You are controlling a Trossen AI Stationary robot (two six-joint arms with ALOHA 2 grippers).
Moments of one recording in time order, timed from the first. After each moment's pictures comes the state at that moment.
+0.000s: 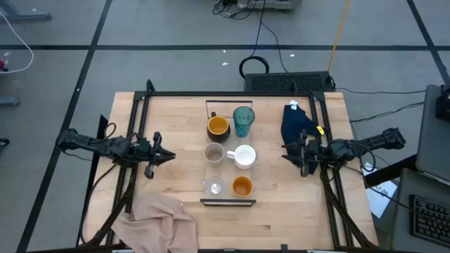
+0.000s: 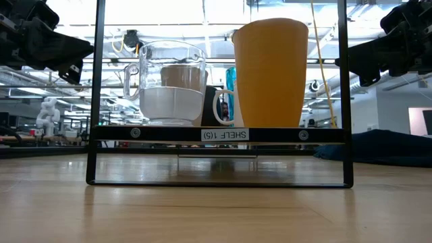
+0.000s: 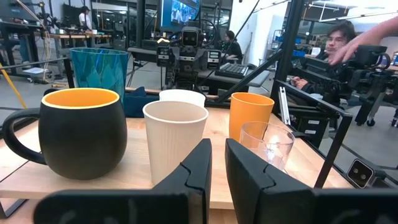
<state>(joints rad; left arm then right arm) -0.24 0.04 0.01 0.05 -0.16 -0.11 0.27 0.09 0.02 0.08 0.34 0.07</state>
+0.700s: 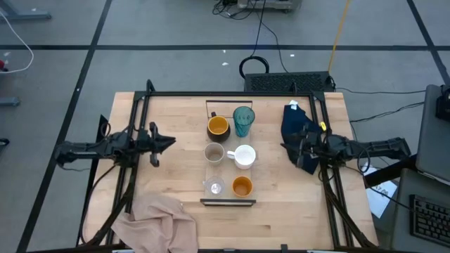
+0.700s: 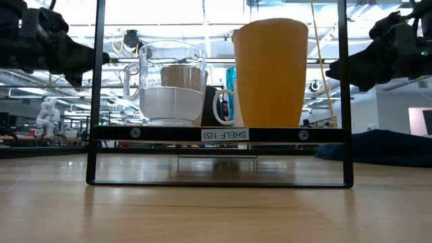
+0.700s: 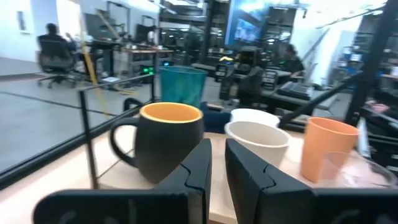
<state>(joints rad) 0.01 0.00 0.01 0.06 -0.17 -0.11 0.07 0.10 0.02 0.07 0.34 0.07</state>
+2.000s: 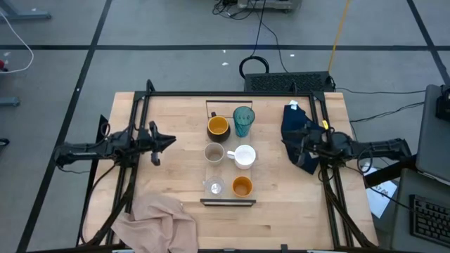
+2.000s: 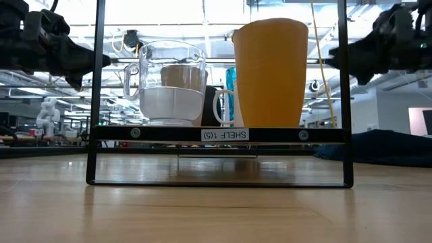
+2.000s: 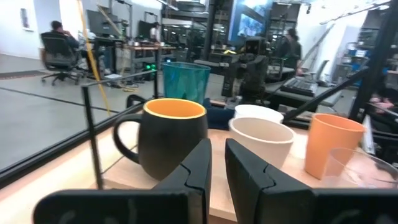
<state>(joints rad) 0.03 0.01 0.01 0.04 -0.16 -0.11 0.06 0.10 0.02 0.18 0.34 0.07</state>
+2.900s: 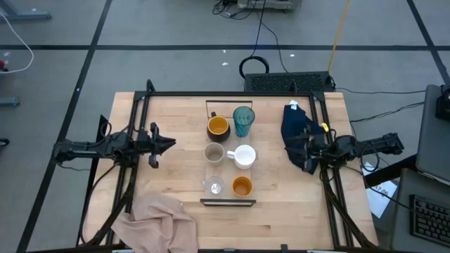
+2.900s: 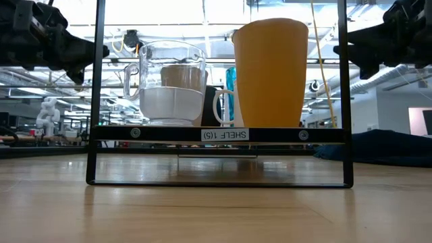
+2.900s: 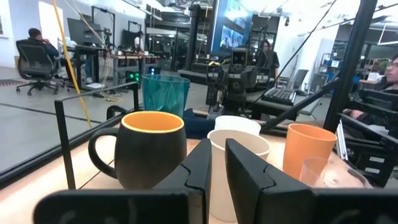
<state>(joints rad) -0.02 0.04 0.01 0.13 -0.14 -0.11 0.21 0.00 0.02 0.14 0.34 0.07</state>
